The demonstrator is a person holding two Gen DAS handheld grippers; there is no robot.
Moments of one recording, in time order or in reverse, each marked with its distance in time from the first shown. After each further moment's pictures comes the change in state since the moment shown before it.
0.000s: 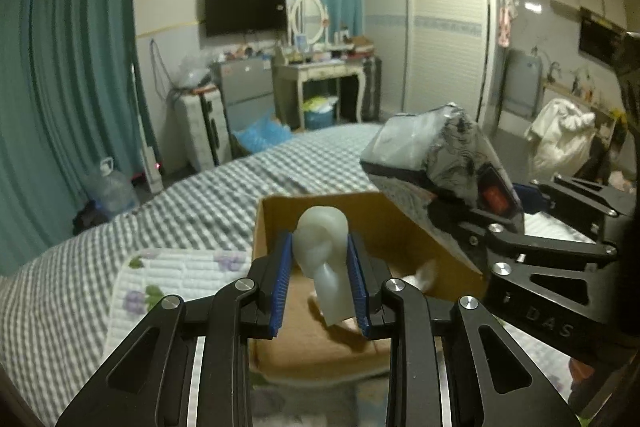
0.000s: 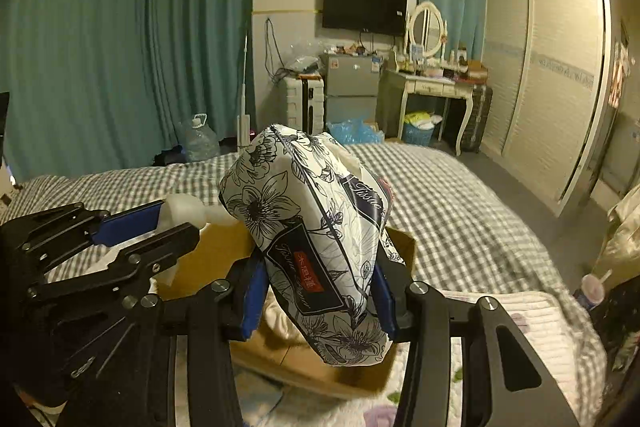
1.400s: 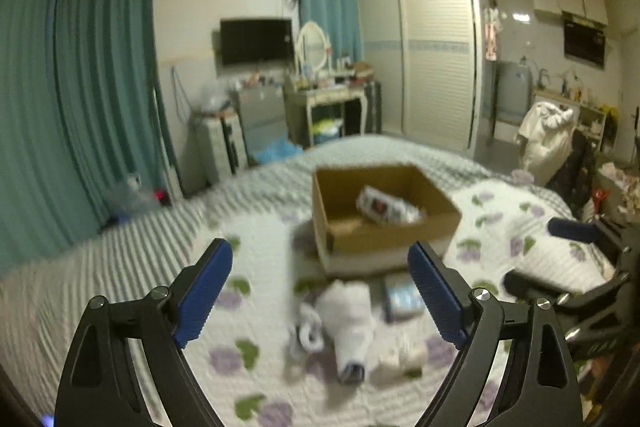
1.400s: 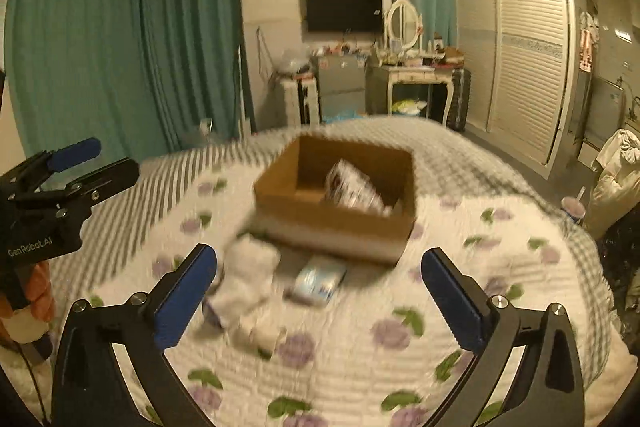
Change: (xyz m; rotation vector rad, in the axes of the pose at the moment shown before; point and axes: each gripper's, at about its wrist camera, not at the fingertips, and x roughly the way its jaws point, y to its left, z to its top) left arm -0.180 0.053 -0.091 0.017 -0.110 0.007; right arm -0.158 0.078 -0.117 0.081 -0.008 -0.032
